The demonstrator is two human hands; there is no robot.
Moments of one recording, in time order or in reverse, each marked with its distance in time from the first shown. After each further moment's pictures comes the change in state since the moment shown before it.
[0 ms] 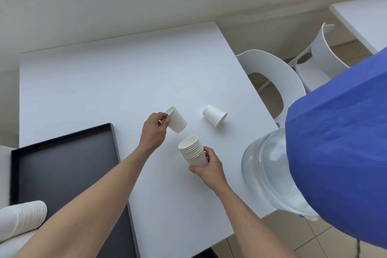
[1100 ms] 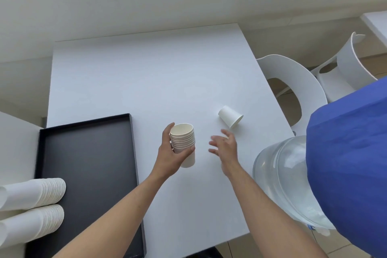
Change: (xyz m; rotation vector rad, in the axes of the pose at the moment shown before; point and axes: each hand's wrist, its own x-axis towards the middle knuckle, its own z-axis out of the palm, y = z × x) left_hand -0.096 -0.012 0.003 -0.311 -0.058 -0.112; right_hand 0.048 -0.032 0.000 0.468 0.102 0.112
